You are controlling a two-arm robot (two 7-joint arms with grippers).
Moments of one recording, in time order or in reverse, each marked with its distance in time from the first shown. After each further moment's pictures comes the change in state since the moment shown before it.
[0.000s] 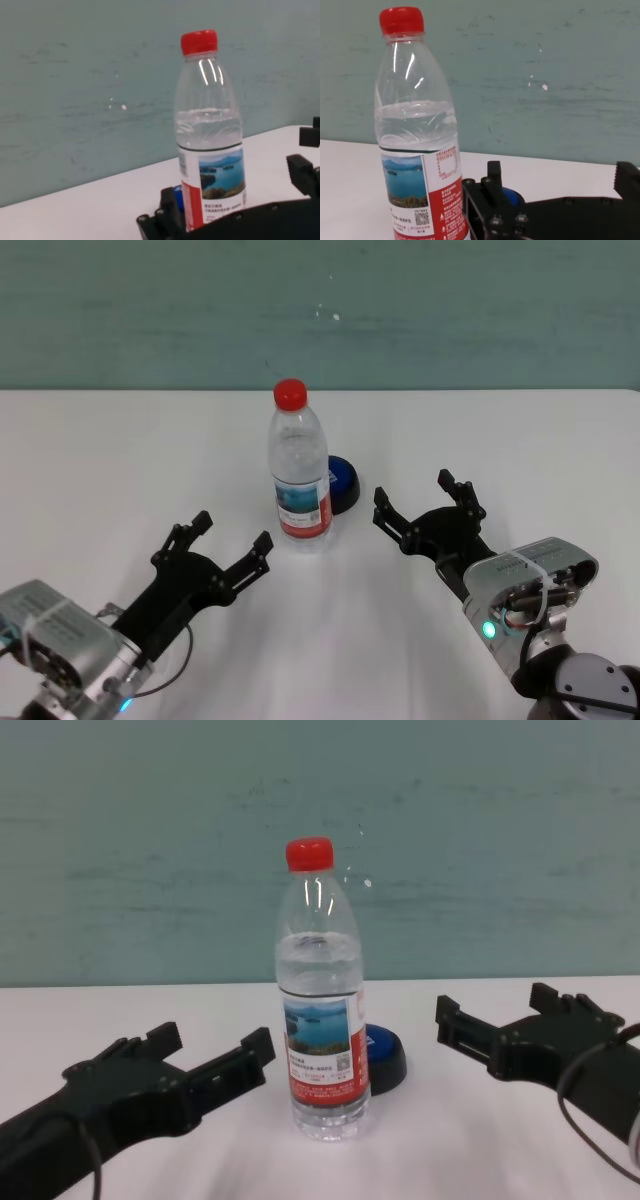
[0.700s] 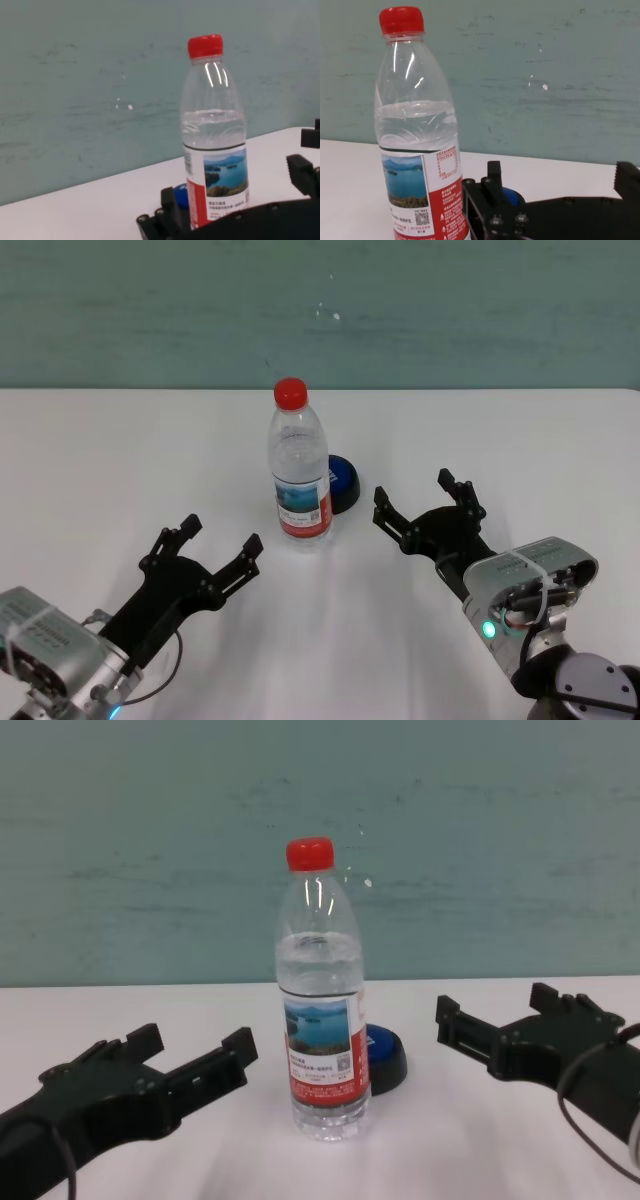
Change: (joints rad) left arm 0.031 0.009 -0.022 -0.030 -0.014 0.004 0.003; right arm 0.000 0.000 0.000 0.000 0.000 0.000 0.000
